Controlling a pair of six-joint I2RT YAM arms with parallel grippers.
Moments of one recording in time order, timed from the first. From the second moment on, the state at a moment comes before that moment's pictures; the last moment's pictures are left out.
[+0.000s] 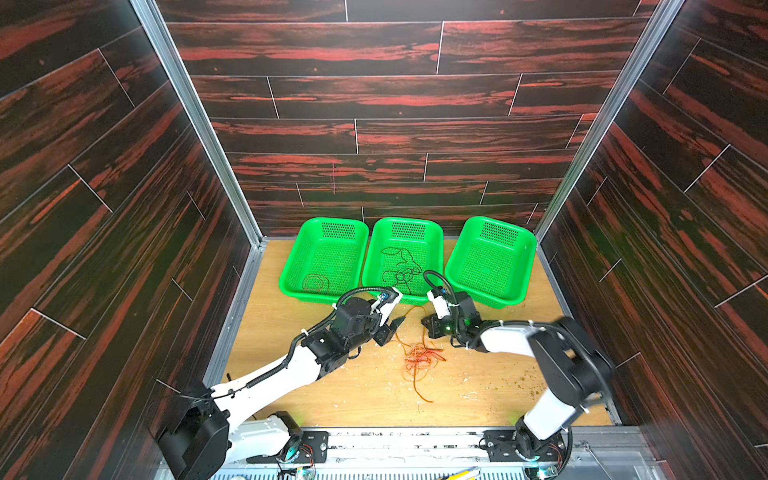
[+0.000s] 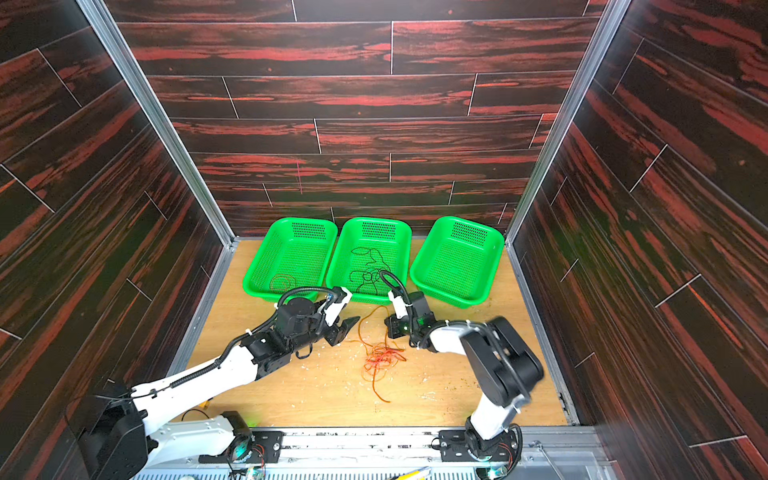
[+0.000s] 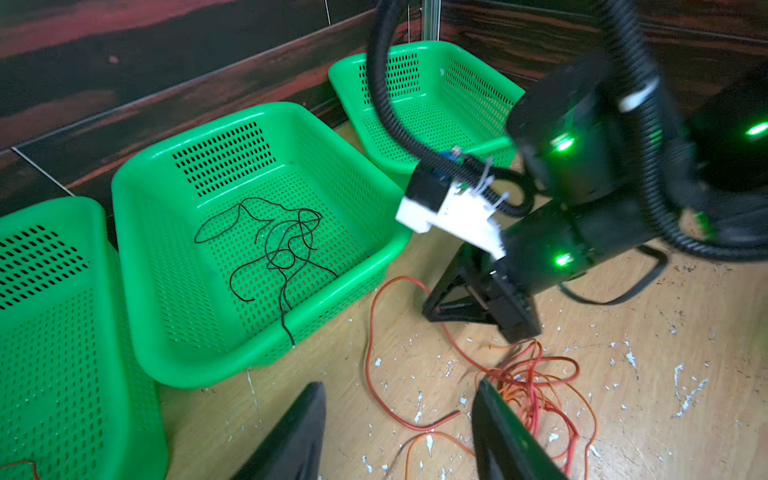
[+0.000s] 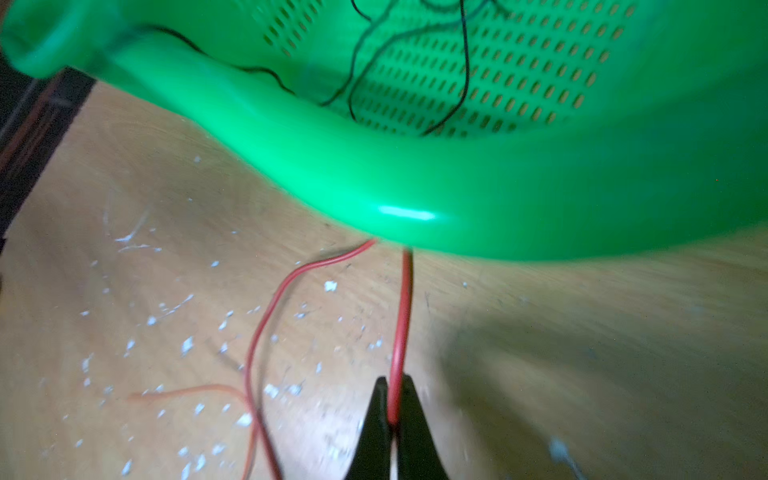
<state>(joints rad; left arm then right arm) -0.74 1.20 0.73 0.08 0.05 0.09 0.54 1.64 0.69 0.24 -0.28 0.26</state>
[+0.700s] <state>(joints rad) -0.75 1.25 0.77 0.17 0.16 0.02 0.61 1.29 0.86 0.07 -0.43 0.04</state>
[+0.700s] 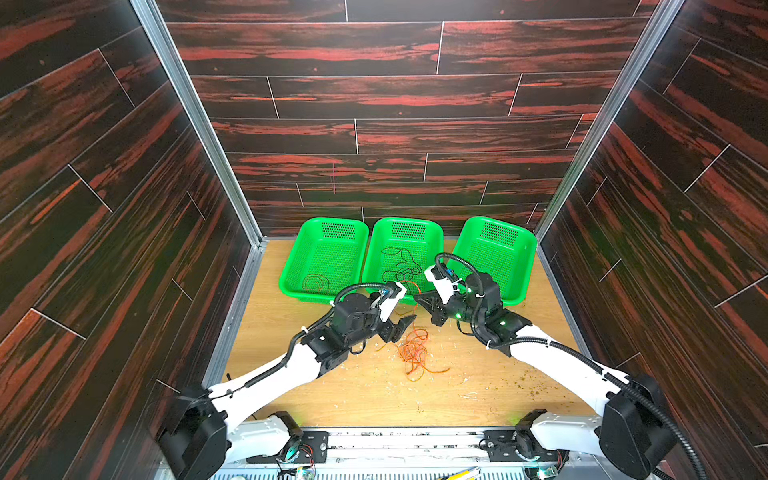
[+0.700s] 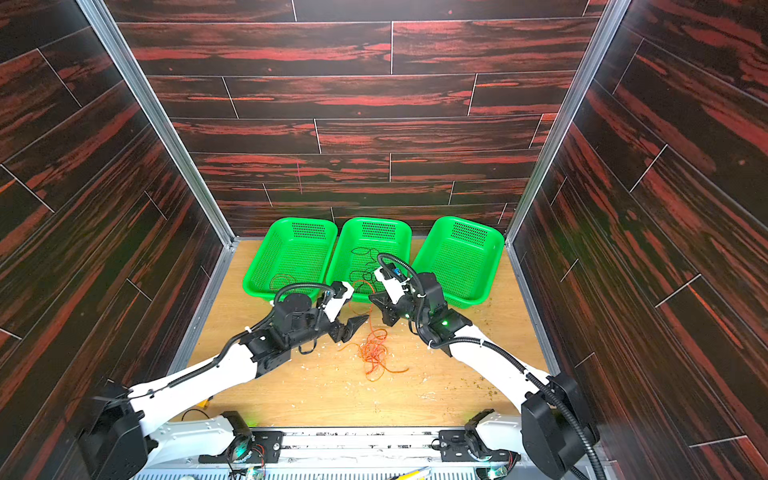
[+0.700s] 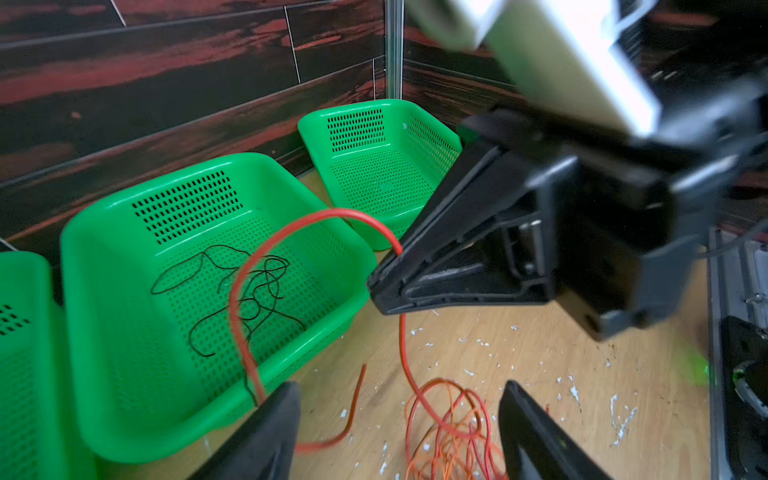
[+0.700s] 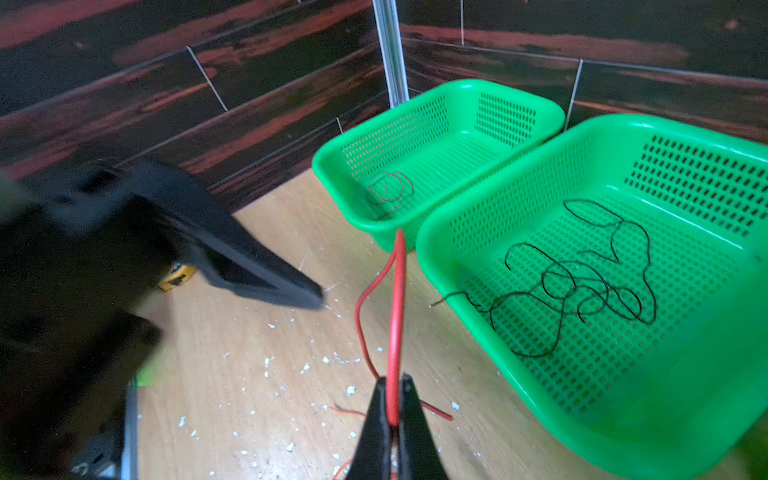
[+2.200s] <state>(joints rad) -0.78 1.29 0.89 0.30 0.14 -0.01 0.56 1.17 0.47 0.22 -0.64 0.02</state>
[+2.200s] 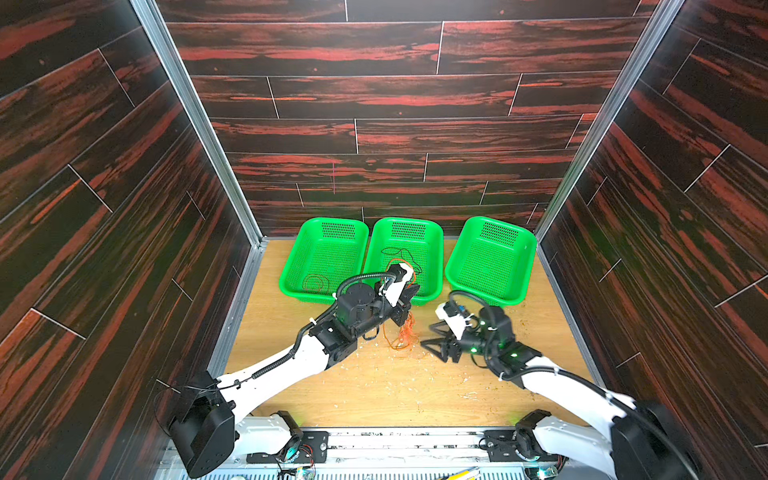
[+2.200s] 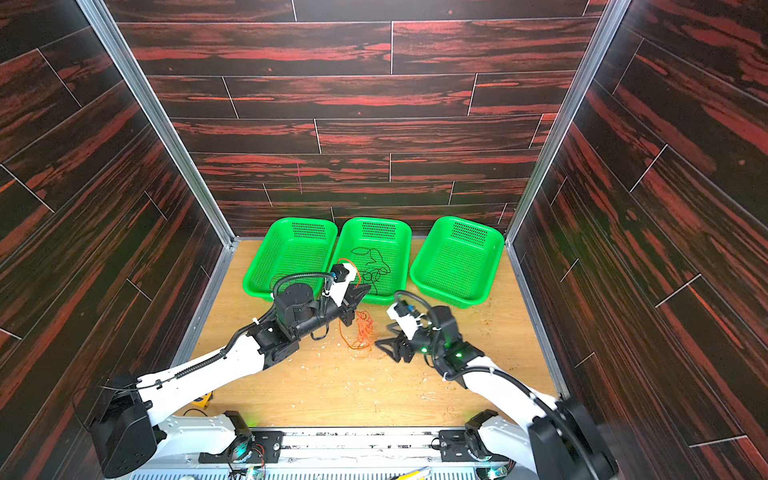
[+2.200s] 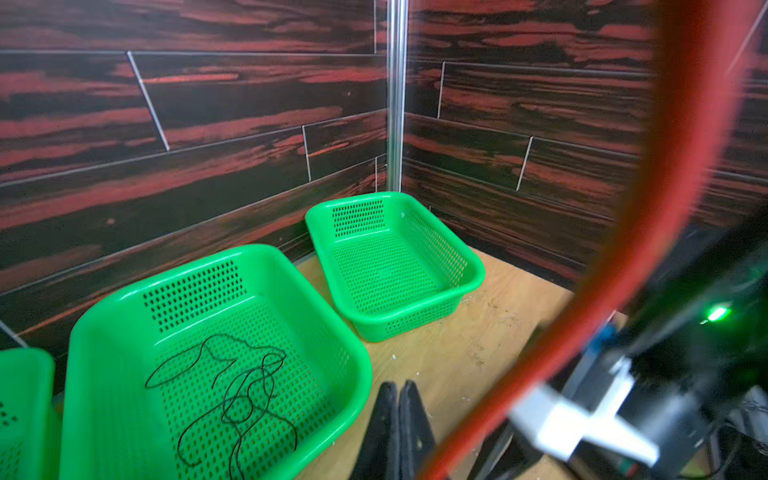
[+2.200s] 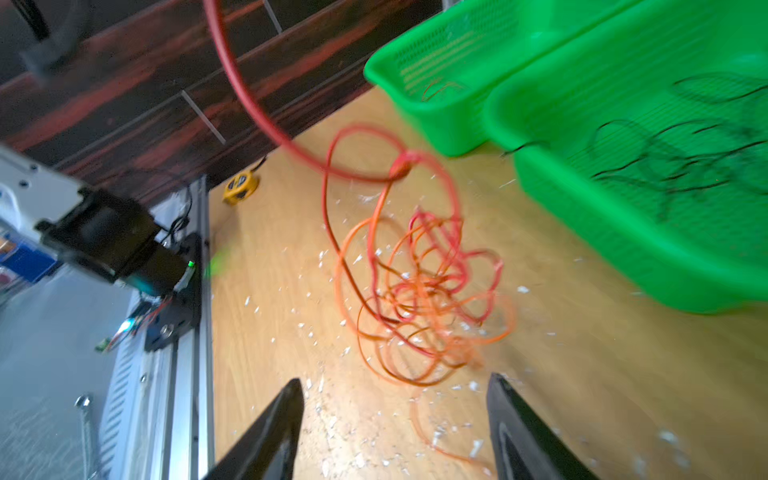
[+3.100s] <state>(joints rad) -0.78 1.29 1.03 0.21 0.35 -0.03 0.57 1.49 0.64 0.39 -0.69 -0.03</state>
